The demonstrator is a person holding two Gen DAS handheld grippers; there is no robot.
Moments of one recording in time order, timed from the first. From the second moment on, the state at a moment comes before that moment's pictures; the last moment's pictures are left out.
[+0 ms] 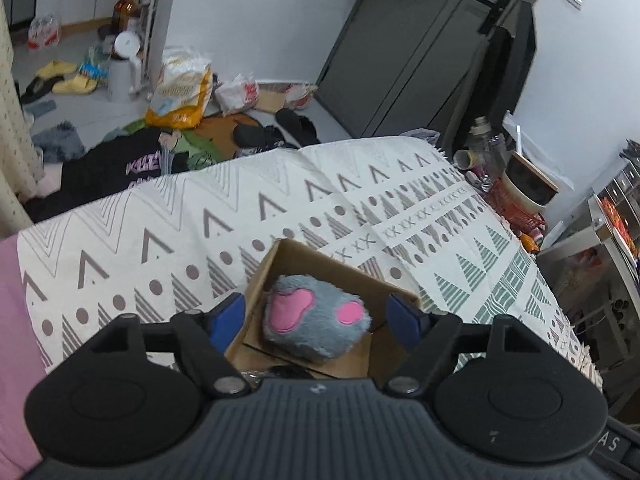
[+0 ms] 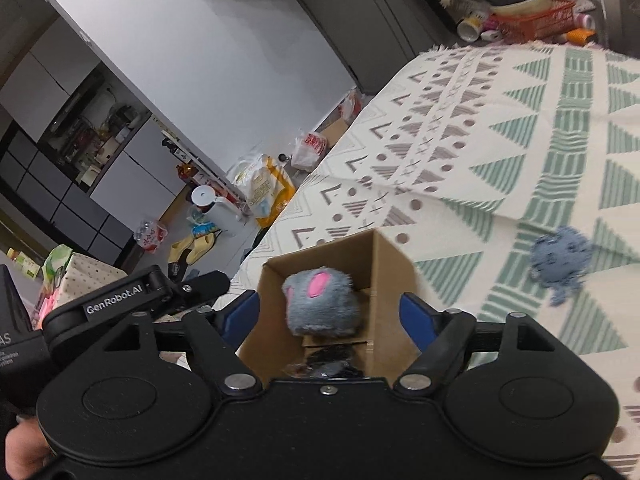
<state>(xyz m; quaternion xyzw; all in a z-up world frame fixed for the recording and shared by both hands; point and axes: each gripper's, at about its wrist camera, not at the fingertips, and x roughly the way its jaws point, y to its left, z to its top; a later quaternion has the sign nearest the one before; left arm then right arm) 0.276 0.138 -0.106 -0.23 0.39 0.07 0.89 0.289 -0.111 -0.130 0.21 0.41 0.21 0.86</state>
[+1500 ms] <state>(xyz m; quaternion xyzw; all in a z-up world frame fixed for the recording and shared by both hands) 0.276 -0.071 -0.127 -0.13 0.44 0.05 0.89 0.307 -0.325 -0.178 0.30 0.38 0.16 0.86</state>
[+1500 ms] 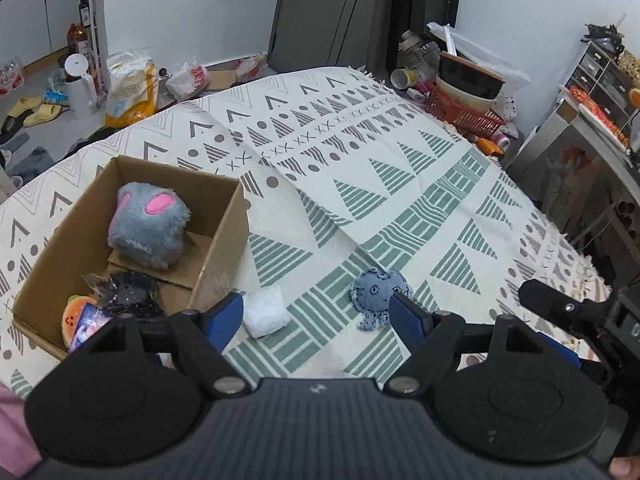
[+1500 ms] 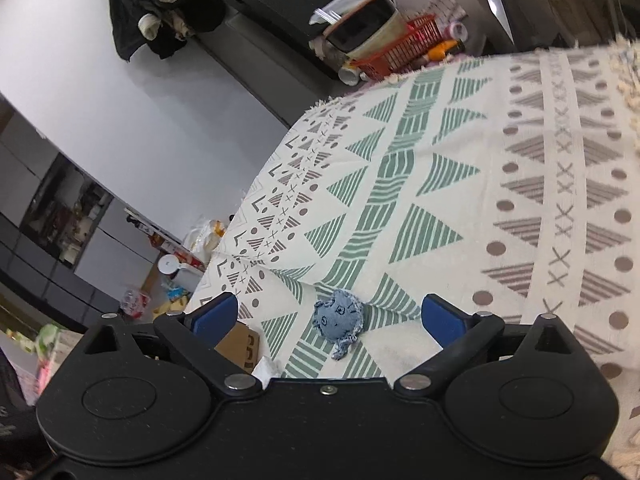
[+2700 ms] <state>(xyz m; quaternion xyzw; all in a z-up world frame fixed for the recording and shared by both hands) 0.303 -0.088 -0.232 -0.15 0.43 0.25 0.86 0.355 -0.316 -0.243 0.33 0.45 0.21 0.80</state>
